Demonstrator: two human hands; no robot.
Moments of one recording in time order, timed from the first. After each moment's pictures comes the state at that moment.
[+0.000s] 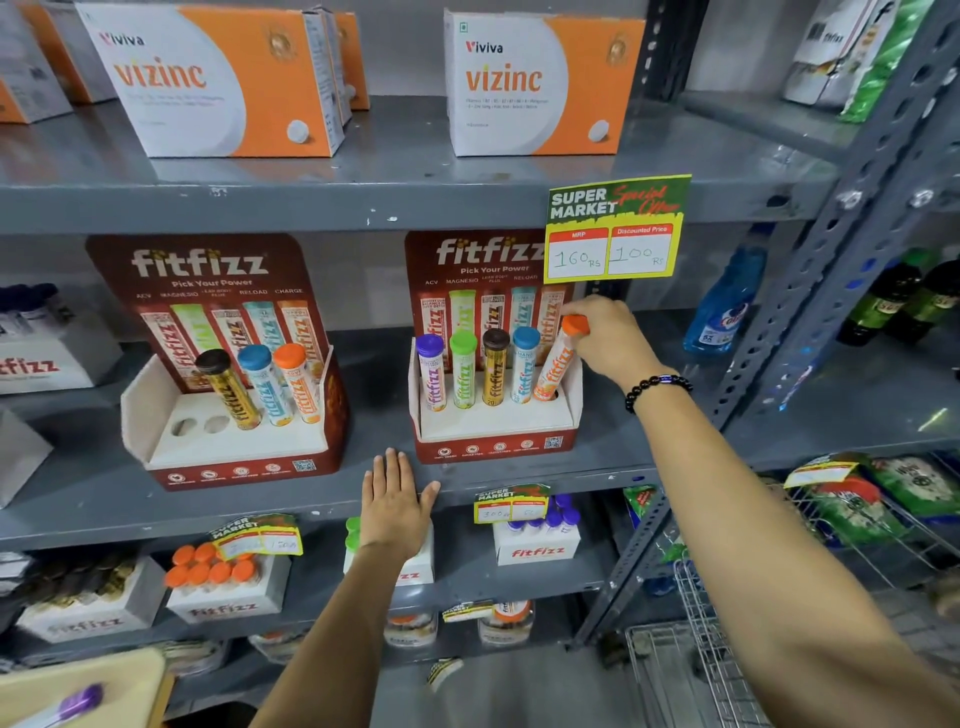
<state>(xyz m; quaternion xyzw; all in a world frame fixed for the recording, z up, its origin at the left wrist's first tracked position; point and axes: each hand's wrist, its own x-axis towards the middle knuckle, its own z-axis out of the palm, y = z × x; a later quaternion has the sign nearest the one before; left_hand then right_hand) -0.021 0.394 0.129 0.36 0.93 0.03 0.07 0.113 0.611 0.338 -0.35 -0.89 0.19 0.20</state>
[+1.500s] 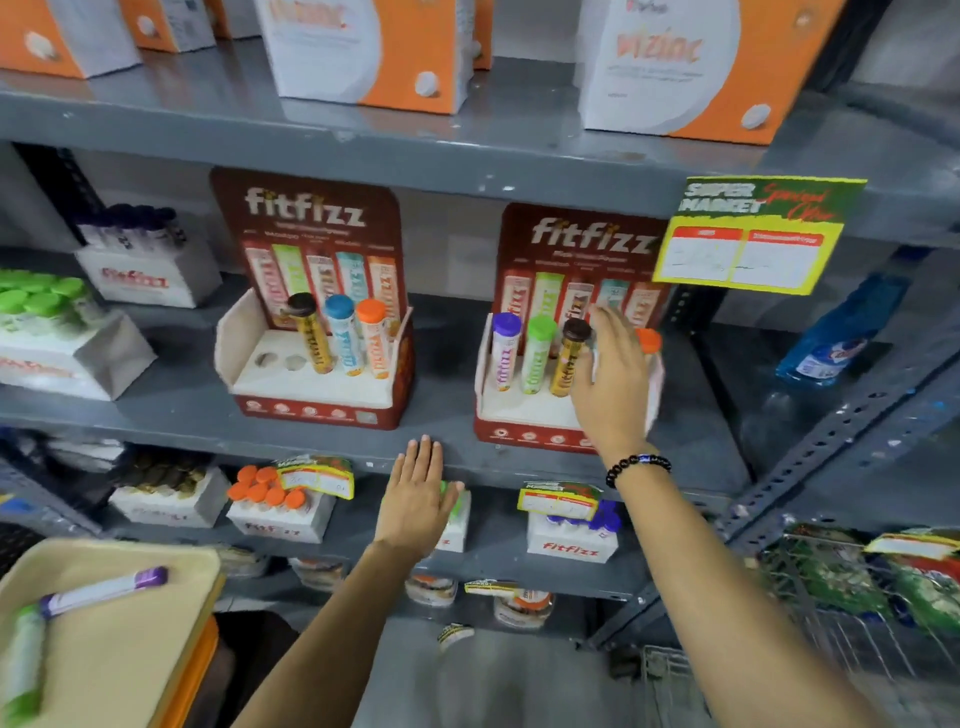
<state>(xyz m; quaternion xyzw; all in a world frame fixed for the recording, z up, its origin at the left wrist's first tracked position) -0.017 0.347 0.125 0.38 0.92 0.09 0.03 0.074 0.541 0.274 -0.25 -0.86 0.17 0.41</state>
